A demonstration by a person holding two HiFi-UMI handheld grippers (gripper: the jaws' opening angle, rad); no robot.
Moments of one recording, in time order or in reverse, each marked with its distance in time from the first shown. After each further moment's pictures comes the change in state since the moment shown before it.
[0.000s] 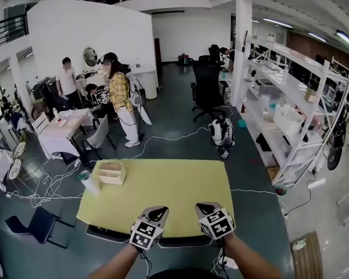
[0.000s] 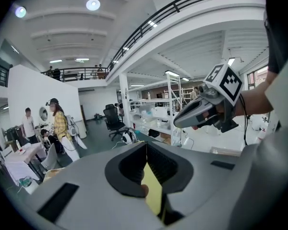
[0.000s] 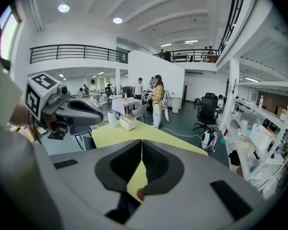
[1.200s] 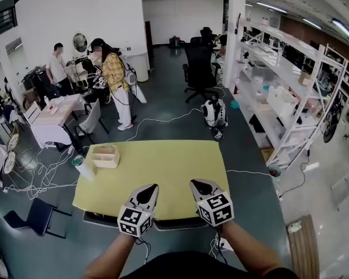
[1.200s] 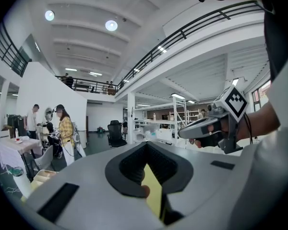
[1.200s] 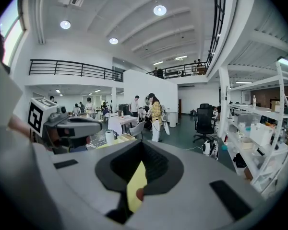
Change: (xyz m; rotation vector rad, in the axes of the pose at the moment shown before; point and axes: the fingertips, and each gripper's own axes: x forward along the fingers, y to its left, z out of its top) left arm -0.035 0.018 0.038 -0.122 -0.274 0.042; right arm -0.028 0.009 0.045 0.075 -0.228 -0.041
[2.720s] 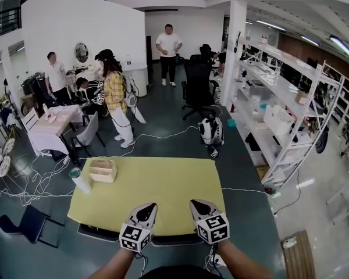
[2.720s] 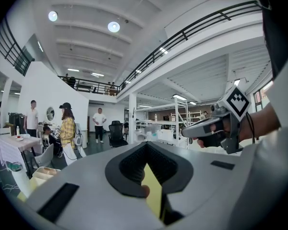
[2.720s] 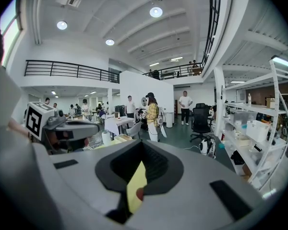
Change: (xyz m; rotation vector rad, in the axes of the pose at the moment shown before) left arm 0.001 0.006 -0.022 -0.015 -0.017 0.014; right arm 0.003 -0.006 -0.017 0.028 -0.017 -0.043
